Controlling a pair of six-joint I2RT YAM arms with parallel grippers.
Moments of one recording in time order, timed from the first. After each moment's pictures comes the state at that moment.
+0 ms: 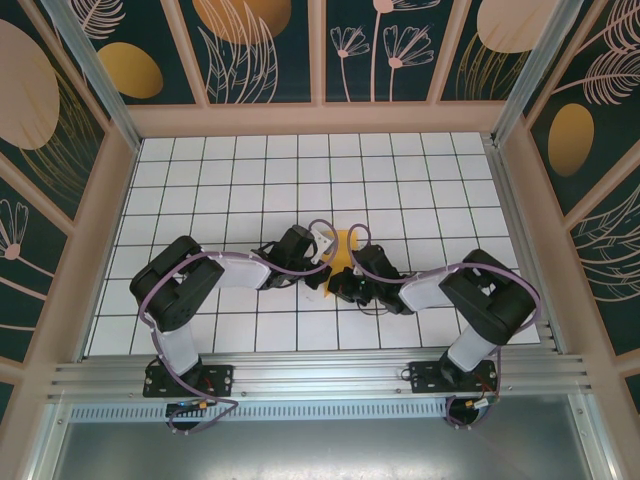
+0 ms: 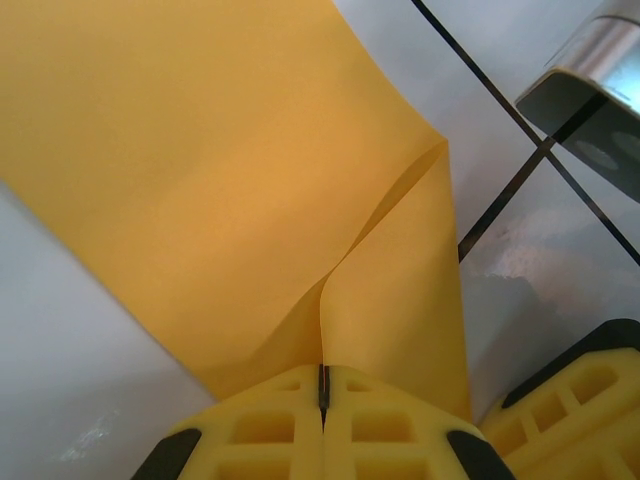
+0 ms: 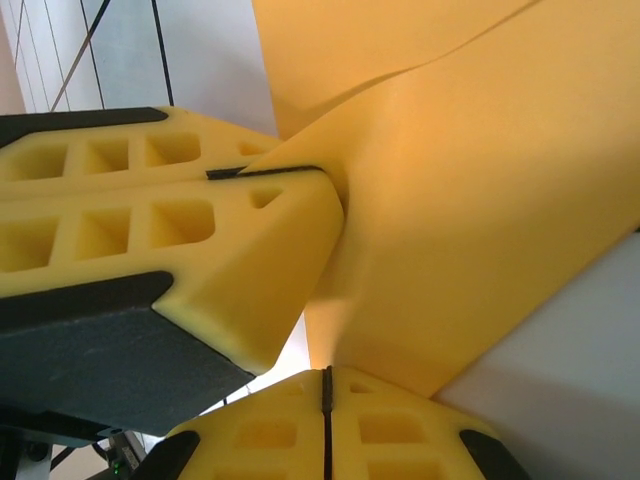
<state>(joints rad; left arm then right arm) -0.77 1.83 0.81 0.17 0.27 -0.23 0.78 1.62 0.45 0.44 -0.34 1.12</state>
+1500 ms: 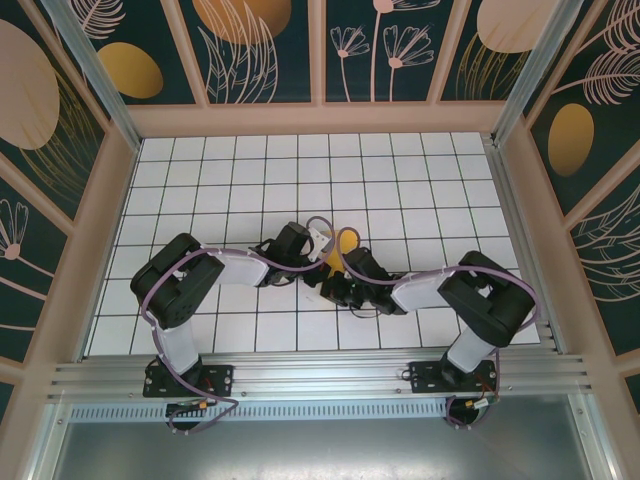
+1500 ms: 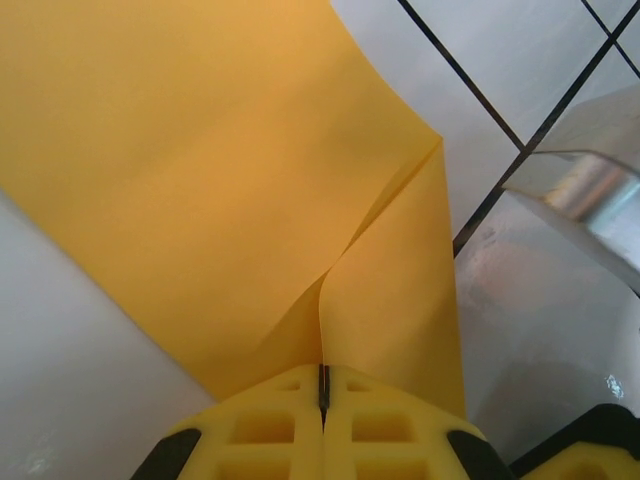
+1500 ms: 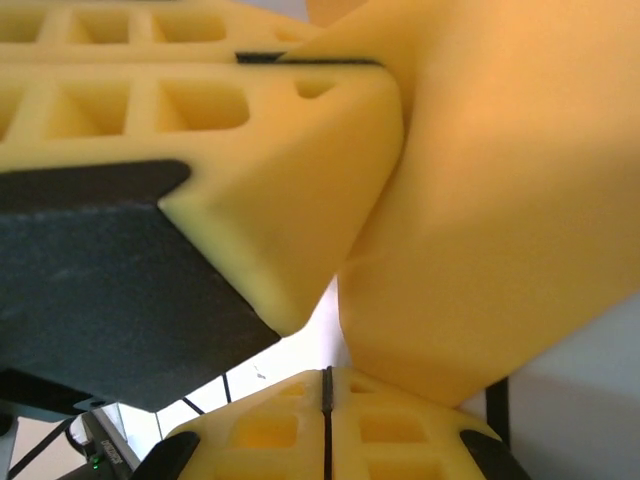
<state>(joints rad) -0.73 1.84 0.81 0.18 0.36 -0.24 0.86 1.61 0.52 0.32 -0.28 1.13</state>
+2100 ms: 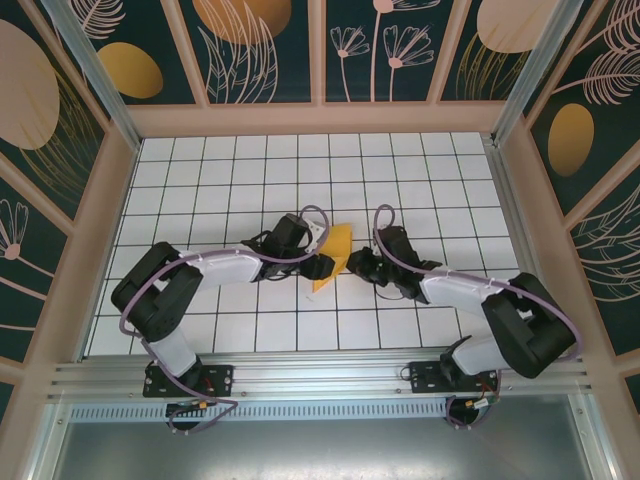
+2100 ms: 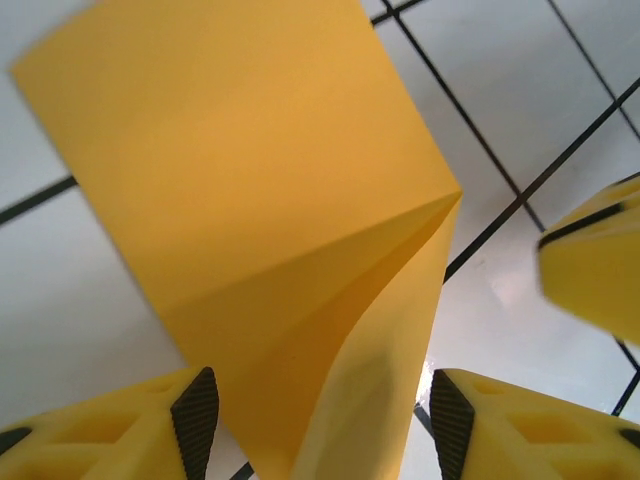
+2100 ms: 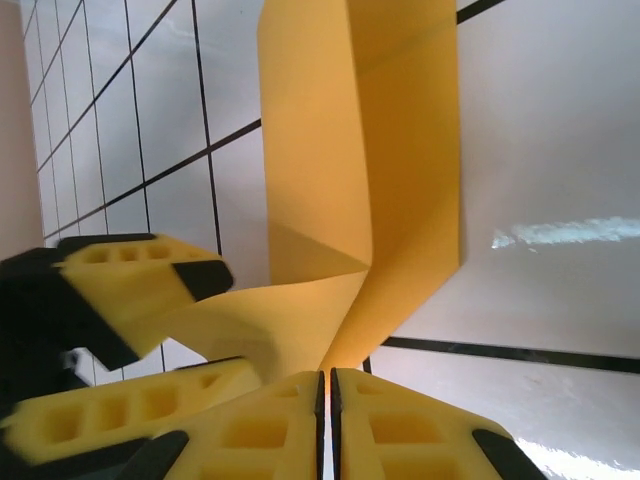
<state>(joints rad) -0.73 1.70 0.87 -0.01 0.25 -0.31 0.62 1.39 0.53 0.14 -0.27 0.97</state>
